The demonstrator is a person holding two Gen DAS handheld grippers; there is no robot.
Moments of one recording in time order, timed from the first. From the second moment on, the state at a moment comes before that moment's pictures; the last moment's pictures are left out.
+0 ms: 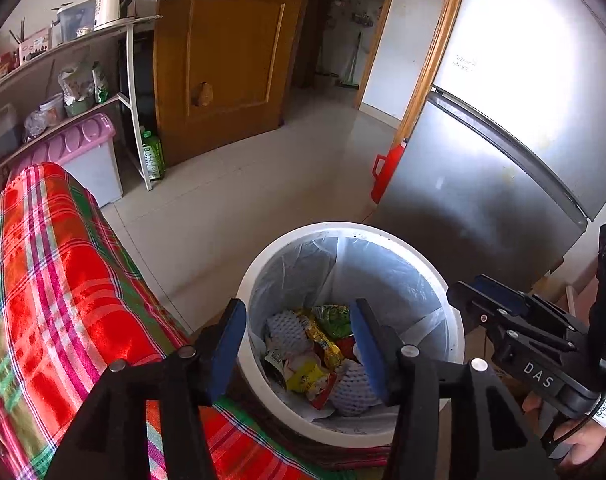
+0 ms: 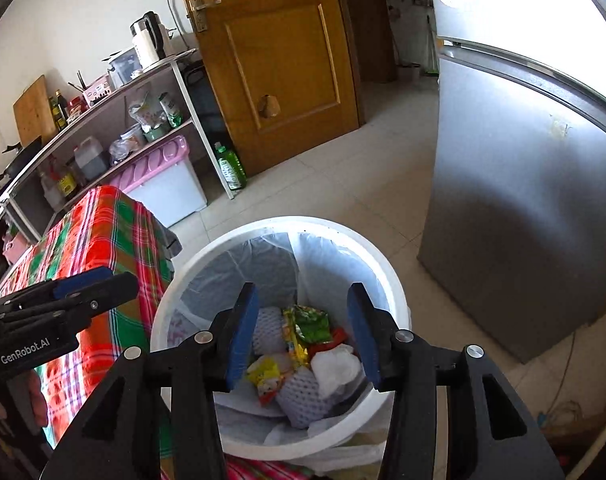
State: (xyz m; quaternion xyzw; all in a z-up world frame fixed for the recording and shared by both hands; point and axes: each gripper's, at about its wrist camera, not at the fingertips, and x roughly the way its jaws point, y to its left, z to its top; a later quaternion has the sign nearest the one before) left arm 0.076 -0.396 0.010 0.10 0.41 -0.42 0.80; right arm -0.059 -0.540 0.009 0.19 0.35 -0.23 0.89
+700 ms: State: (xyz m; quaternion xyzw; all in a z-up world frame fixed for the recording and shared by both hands) left arm 0.074 -0.315 0.045 0.07 0.38 -0.38 0.84; right arm -0.045 -0.486 0.033 0.17 0.34 -0.18 0.91
